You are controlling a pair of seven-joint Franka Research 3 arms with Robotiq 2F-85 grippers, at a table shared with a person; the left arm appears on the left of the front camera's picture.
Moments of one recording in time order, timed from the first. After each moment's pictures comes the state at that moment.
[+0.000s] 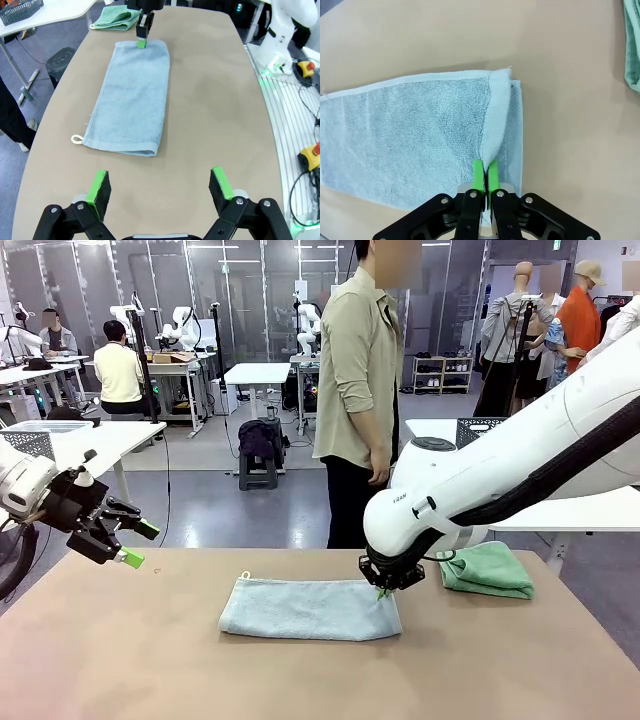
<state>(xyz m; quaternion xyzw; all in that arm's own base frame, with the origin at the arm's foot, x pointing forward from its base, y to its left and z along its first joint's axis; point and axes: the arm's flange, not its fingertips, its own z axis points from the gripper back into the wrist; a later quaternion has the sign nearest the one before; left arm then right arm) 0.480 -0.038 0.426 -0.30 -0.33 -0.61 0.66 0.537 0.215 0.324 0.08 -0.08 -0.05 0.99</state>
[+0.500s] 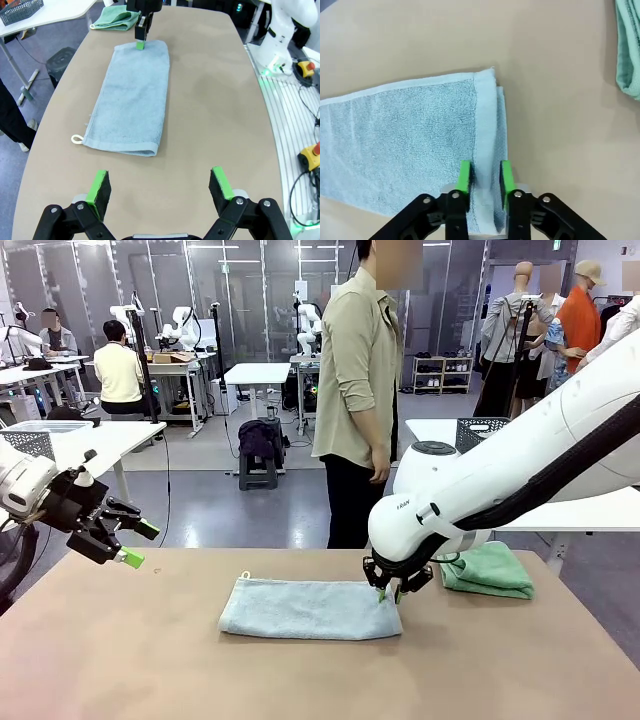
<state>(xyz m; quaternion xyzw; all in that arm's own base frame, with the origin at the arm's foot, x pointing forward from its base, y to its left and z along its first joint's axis) 0.480 -0.038 0.426 -0.30 -0.33 -0.61 0.66 0.541 0.207 0.317 0.06 -0.09 -0.06 0.99</state>
